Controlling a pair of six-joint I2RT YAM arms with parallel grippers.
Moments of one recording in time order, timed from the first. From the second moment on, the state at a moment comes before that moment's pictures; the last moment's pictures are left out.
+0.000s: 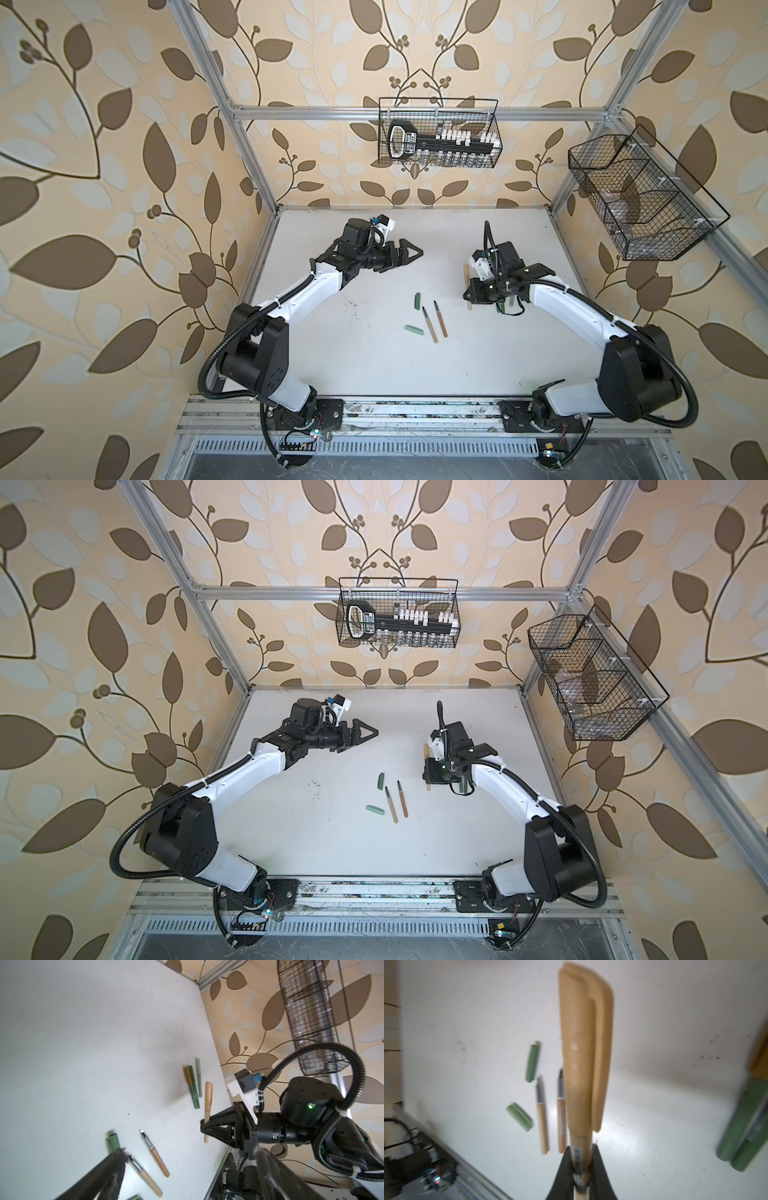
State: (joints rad) left arm -0.39 1.50 1.11 -0.18 0.63 -0.66; right arm 0.31 1.48 0.98 -0.68 -0.21 0.27
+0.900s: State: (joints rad) left arm -0.48 1.45 0.91 -0.40 0.20 -0.59; right arm 0.57 1.54 0.99 -0.67 0.27 0.27
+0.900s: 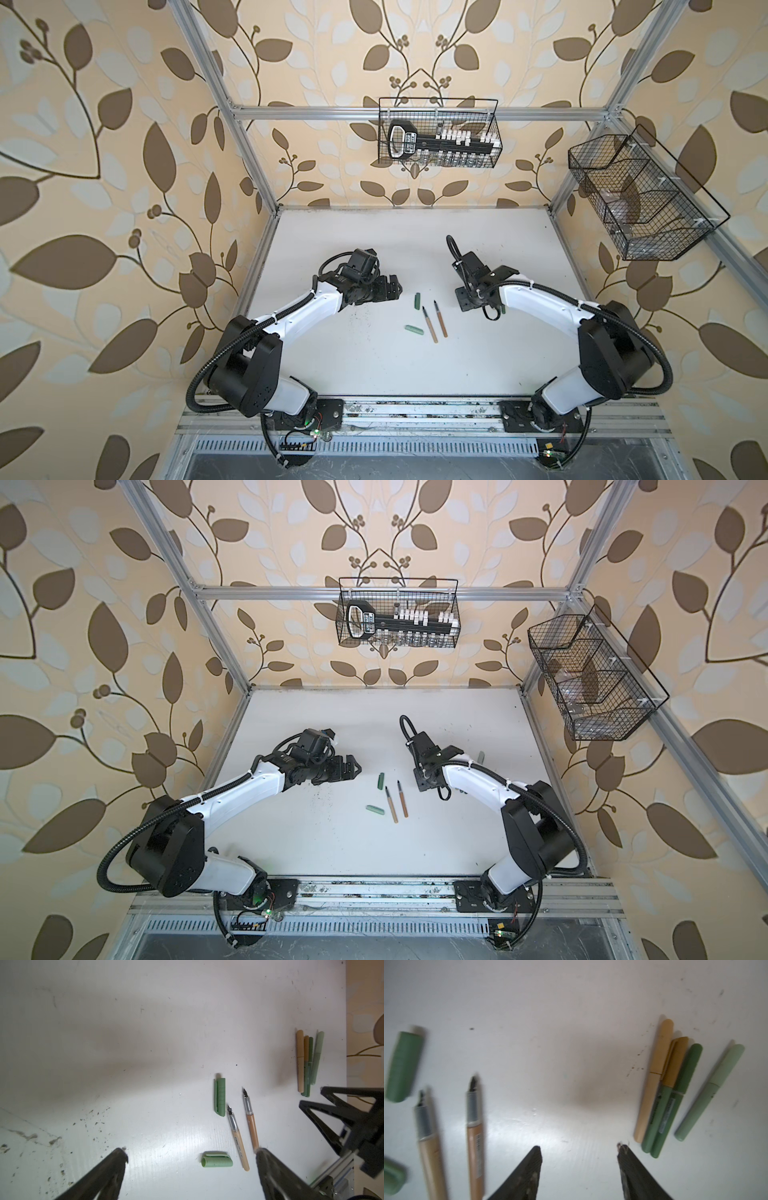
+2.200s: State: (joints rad) left arm -0.47 1.37 0.90 -0.58 0.06 -0.60; right arm 0.65 2.01 1.34 -0.45 -0.03 0.31
